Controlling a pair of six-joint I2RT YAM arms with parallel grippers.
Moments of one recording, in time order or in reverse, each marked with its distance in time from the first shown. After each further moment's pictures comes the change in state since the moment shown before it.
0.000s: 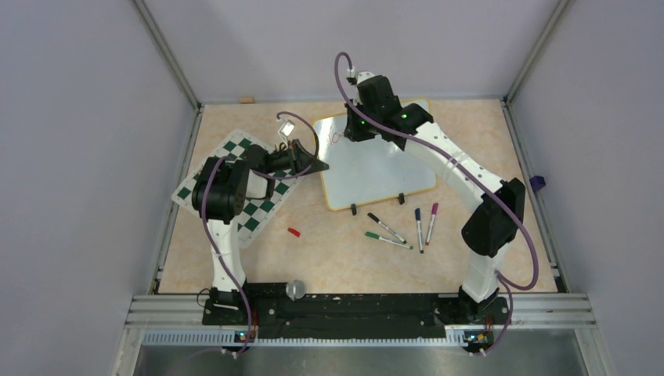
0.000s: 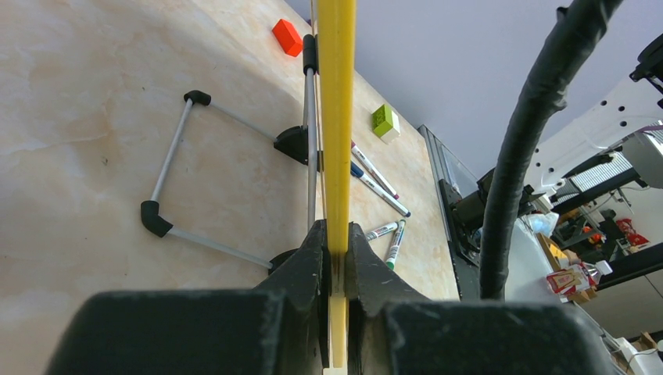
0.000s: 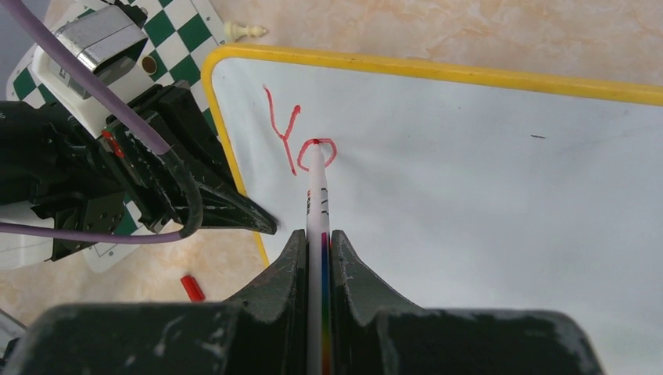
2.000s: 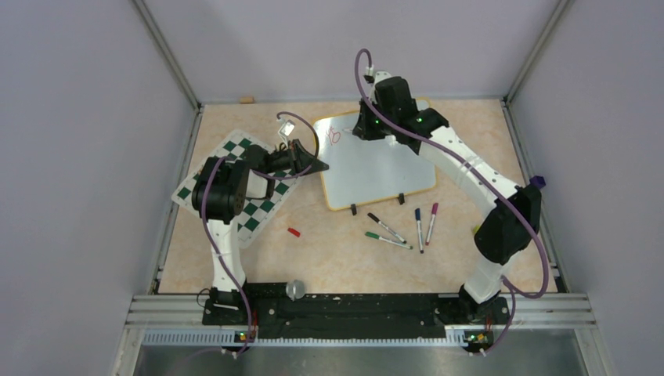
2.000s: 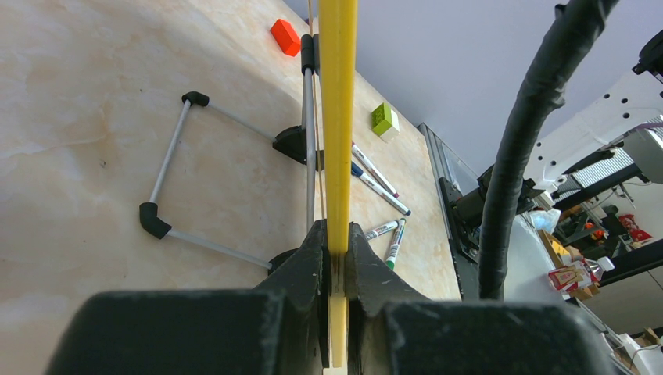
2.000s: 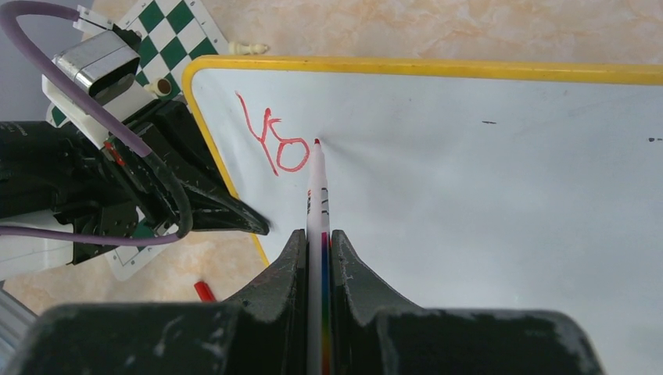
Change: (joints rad) left arm 0.000 0.000 0.000 0.009 0.006 0.000; right arm -0.066 -0.100 -0.149 0.108 -0.074 0.050
